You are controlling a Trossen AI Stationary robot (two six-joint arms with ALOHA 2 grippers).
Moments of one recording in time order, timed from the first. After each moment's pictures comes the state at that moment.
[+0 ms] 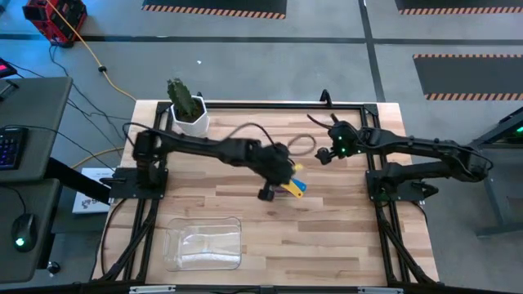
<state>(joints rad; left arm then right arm) -0.01 1.94 1.61 -0.51 0.16 0.31 -0.42 1.03 0.59 -0.54 0.00 0.65</state>
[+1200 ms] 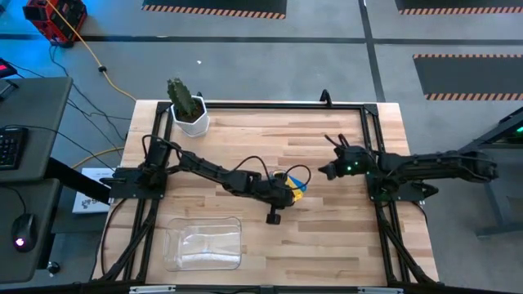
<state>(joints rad) -0.15 2.09 1.36 0.03 -0.04 0.06 -0.22 0.79 0.12 0.05 -0.04 0.97</state>
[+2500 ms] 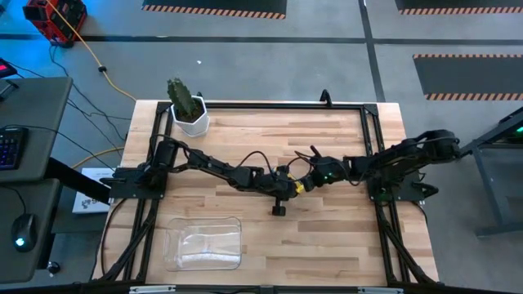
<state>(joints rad) -0.10 2.16 1.36 0.12 -0.08 0.09 -0.02 1.41 0.34 0.38 -0.01 1.04</state>
